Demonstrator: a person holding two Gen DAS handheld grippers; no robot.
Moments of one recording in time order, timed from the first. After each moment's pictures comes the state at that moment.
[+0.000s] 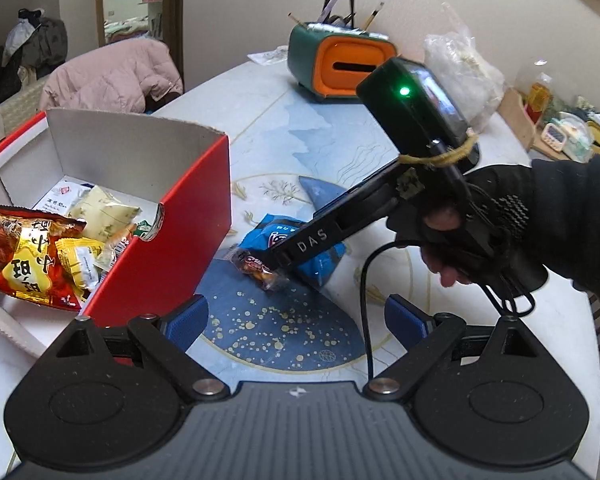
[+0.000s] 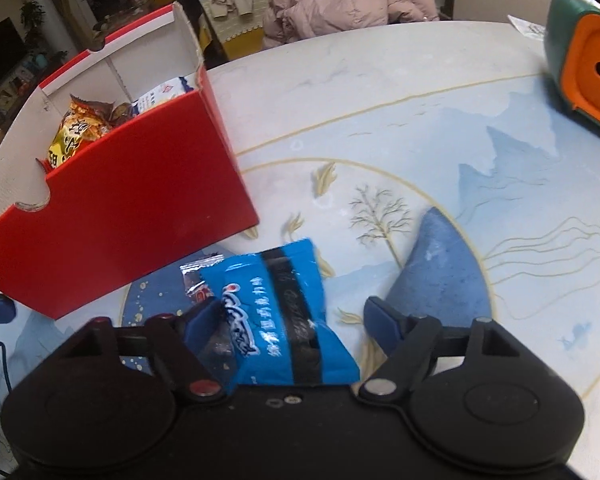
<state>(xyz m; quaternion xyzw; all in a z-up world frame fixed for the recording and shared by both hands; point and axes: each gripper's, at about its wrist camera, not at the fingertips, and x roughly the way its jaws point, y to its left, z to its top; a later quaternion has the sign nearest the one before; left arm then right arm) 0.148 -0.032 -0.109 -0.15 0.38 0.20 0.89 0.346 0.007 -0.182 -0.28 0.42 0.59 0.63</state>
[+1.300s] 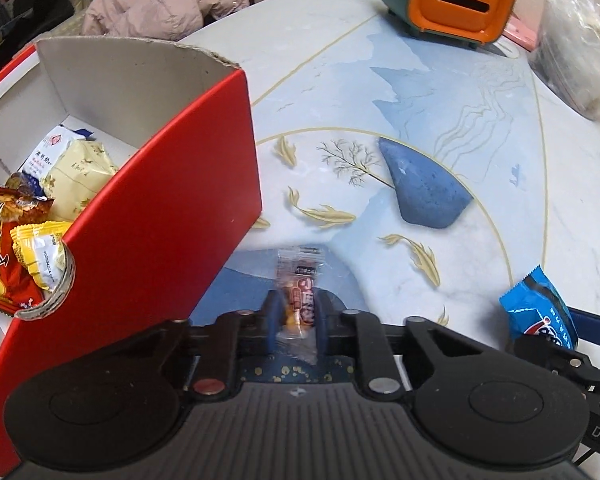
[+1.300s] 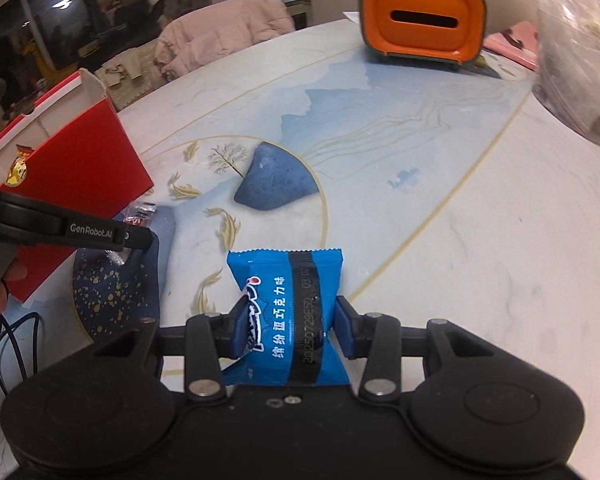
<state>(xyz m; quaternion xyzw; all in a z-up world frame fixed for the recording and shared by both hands) 0.246 0.018 -0.165 -0.19 0.48 0.30 0.81 0.355 -0.137 -0.167 -0.19 0.43 0.46 0.76</state>
